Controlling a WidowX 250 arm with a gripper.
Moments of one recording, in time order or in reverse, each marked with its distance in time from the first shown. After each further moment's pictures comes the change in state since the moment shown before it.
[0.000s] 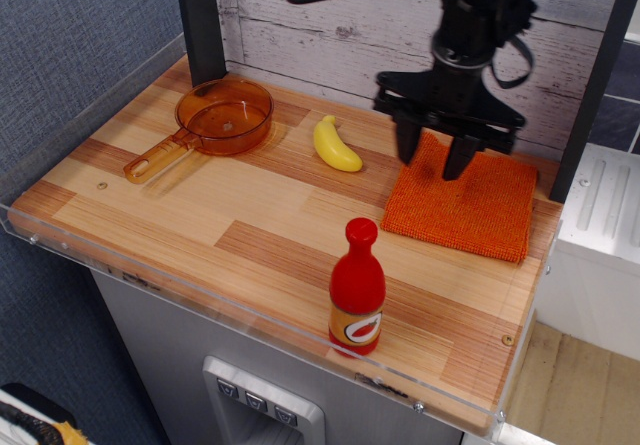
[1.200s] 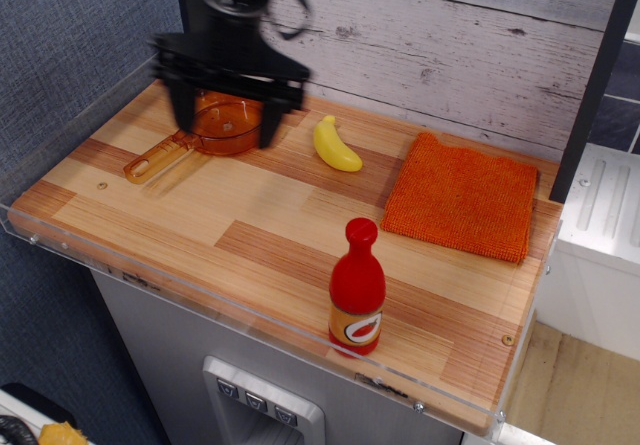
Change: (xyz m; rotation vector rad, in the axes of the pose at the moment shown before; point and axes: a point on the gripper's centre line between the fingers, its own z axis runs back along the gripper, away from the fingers) arm -0.057 0.131 0.034 0.176 0.082 0.302
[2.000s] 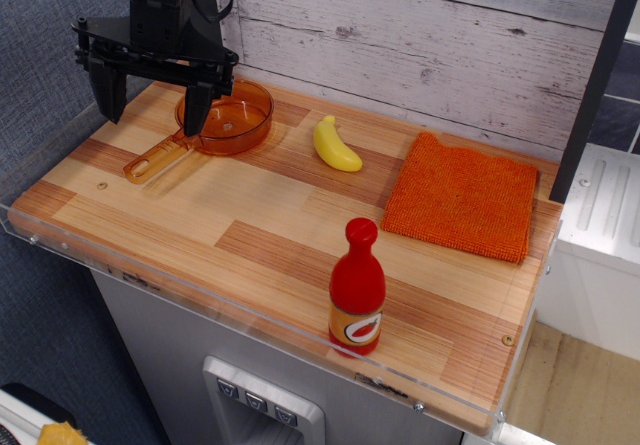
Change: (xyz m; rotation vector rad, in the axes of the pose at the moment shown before) arm 0.000 0.076 -0.006 0.054 0.058 0.086
